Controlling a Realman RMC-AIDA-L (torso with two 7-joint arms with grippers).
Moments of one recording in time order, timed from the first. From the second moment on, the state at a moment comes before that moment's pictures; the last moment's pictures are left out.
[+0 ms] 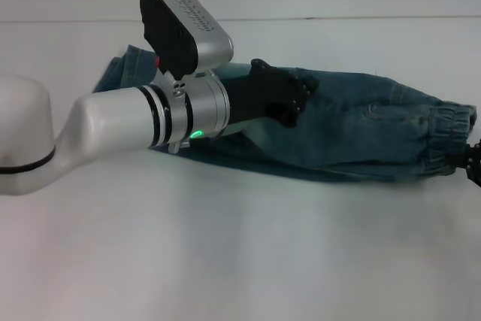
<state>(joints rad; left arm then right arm) -0.69 -2.18 1.57 0.62 1.30 0.73 -1.28 0.29 2.09 -0.57 -0.96 -2.11 -1.51 1.20</state>
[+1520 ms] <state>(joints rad) -0.61 -2.18 1.79 0.46 0.97 0.79 -1.10 0.50 2.09 -0.83 -1.25 -1.99 -1.52 1.58</state>
